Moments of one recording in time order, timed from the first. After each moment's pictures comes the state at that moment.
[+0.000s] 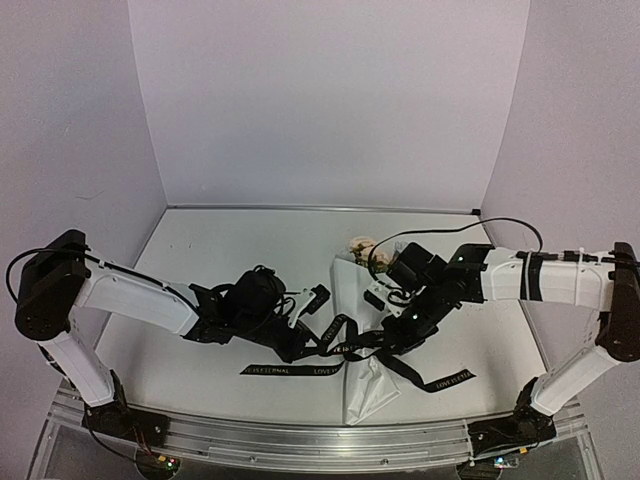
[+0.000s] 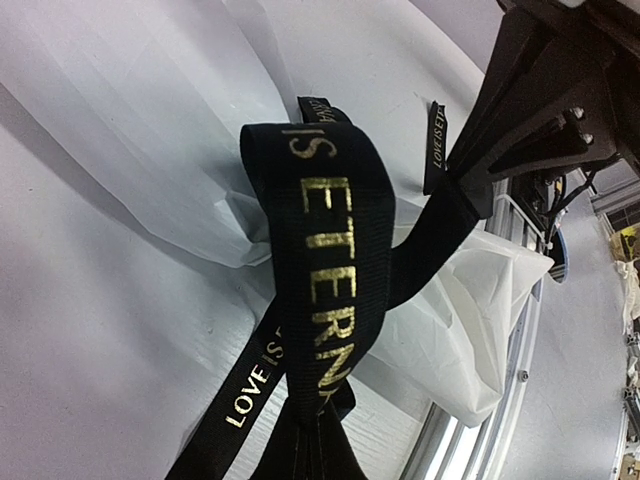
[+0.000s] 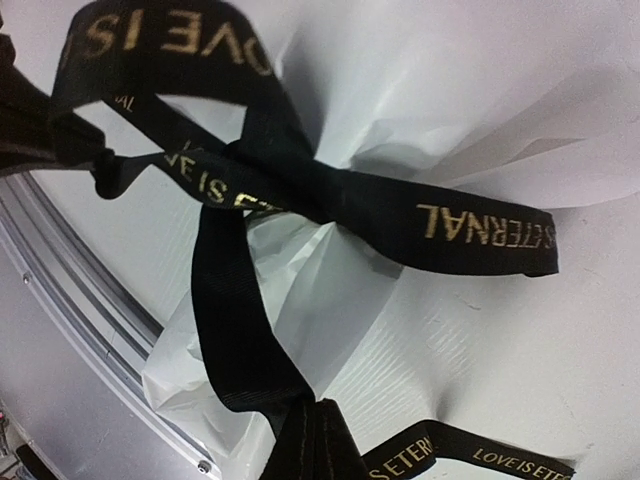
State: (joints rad) left arm -1.07 1.66 0.84 0.15 0.33 -0.36; right arm 0.90 1.51 1.05 -0.79 -0.22 0.34
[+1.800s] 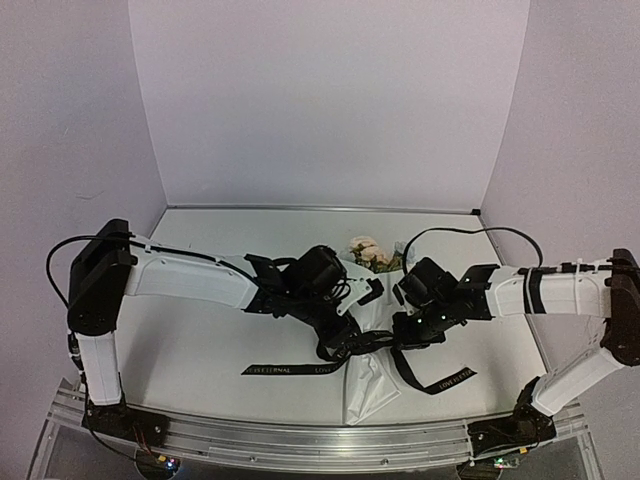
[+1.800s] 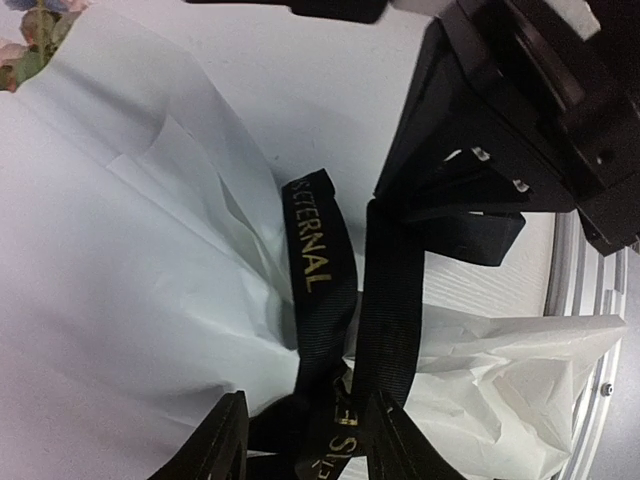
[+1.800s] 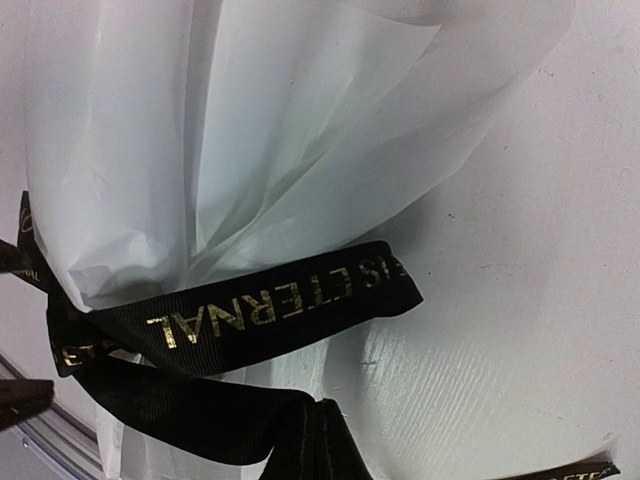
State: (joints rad) left arm -1.12 1.93 1.36 -0.25 0.21 -0.01; right arm 0.85 1.46 0.85 -0.54 0.00 0.66
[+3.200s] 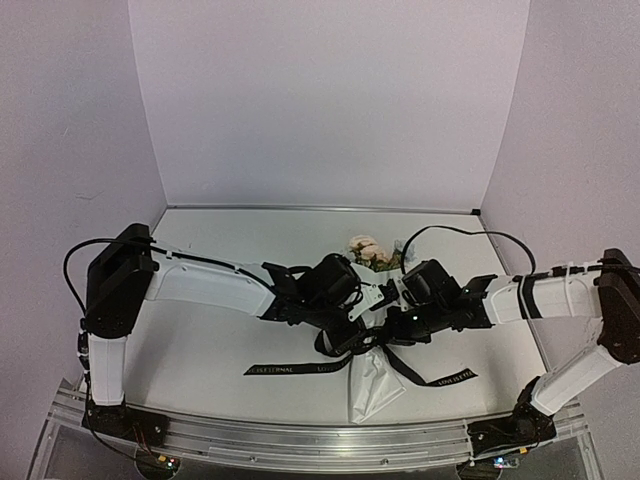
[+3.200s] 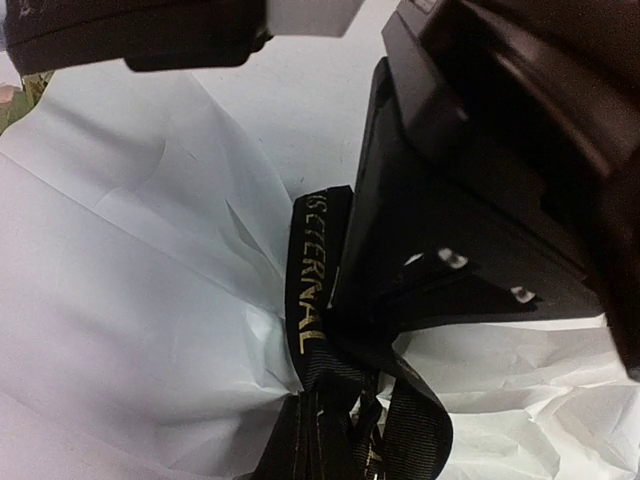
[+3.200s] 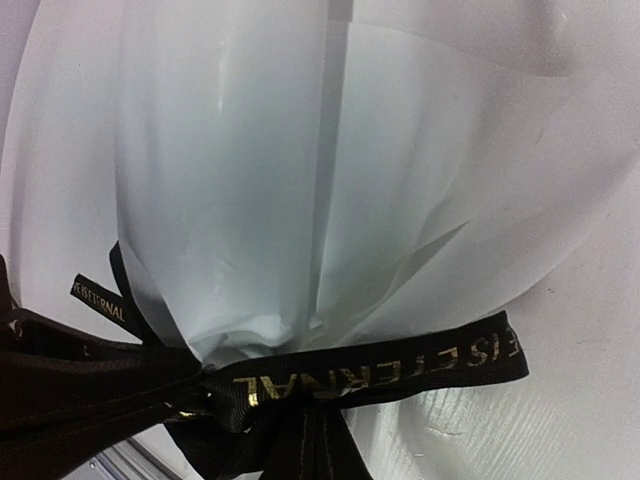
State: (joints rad) left arm -1.15 2.03 1.43 -0.22 0.08 0.08; right arm 0.81 1.49 0.75 -0.21 -0.14 0.72
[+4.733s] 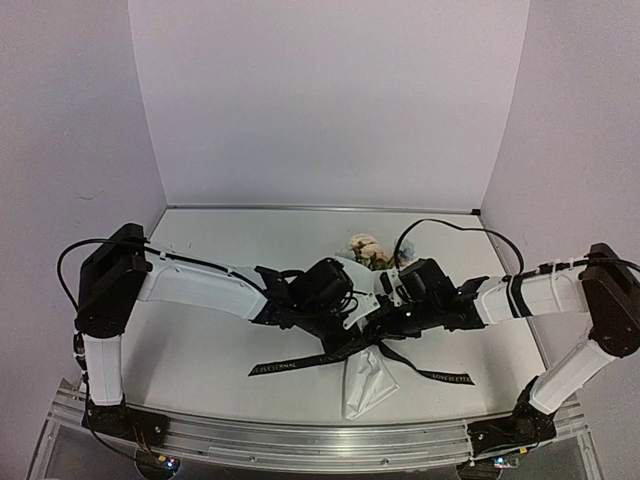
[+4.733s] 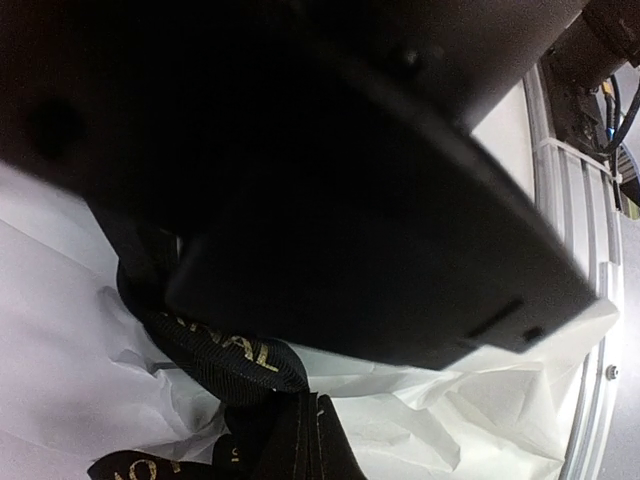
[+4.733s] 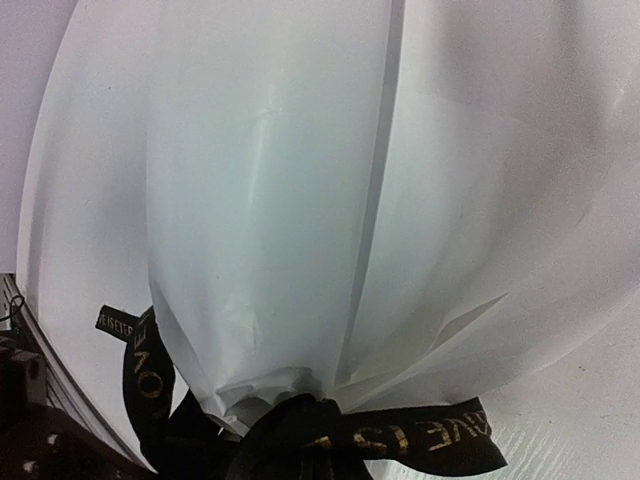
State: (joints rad) left arm -1.15 1.99 1.35 -0.19 0.26 0.05; right arm 0.80 1.55 0.75 -0.05 -0.16 0.70
